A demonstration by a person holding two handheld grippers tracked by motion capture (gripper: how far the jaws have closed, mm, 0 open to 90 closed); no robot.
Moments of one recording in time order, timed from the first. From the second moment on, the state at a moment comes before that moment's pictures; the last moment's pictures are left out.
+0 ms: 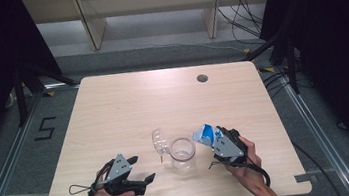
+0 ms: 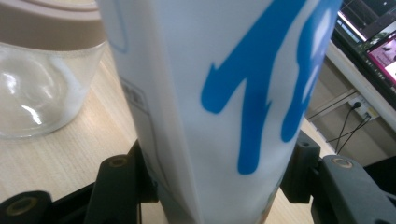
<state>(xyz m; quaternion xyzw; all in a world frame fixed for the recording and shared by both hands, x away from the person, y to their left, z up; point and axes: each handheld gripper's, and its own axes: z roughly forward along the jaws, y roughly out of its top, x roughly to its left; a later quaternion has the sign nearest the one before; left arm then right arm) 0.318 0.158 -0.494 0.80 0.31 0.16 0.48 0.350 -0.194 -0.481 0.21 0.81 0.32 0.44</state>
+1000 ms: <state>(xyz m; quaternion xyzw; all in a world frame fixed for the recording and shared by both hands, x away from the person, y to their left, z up) 0.318 0.156 -0.495 0.81 0.31 0.16 0.48 0.352 -0.184 -0.479 0.16 0.81 0.27 0.50</state>
